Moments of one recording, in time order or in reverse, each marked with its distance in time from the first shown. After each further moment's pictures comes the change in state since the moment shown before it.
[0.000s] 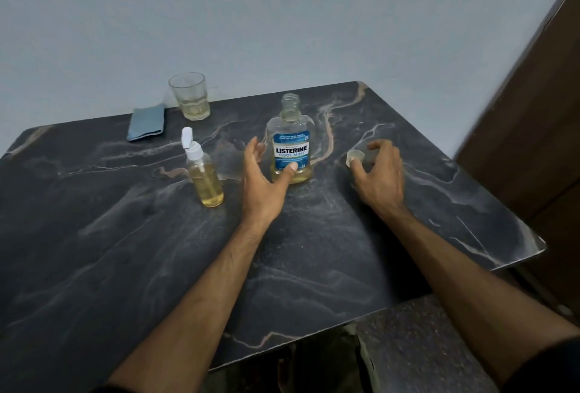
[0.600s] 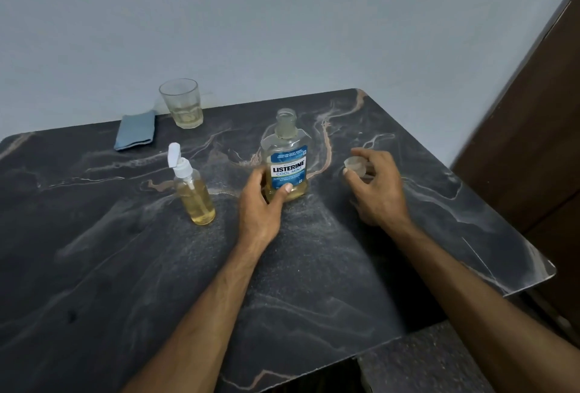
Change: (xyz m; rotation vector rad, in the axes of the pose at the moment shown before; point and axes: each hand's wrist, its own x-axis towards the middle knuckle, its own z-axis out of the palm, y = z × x) left_hand 0.005 -0.012 0.006 0.051 -0.056 0.044; right_hand 0.009 -0.009 -0.005 0.253 -0.121 -0.091
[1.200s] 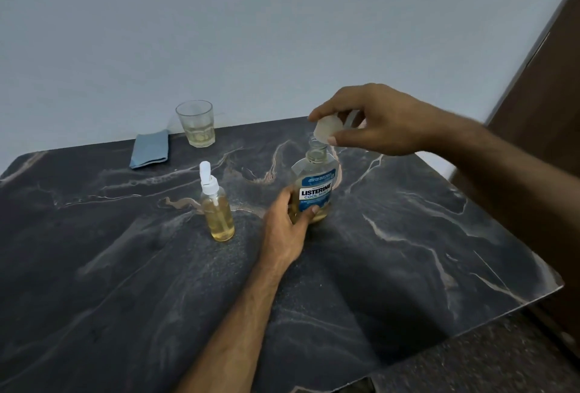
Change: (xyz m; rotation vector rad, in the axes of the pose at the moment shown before) left_hand -0.003 -0.002 -0.002 -0.033 -0.139 0.029; right_hand 0.066 -0.172 -0.050 -0.435 -0.625 -0.497
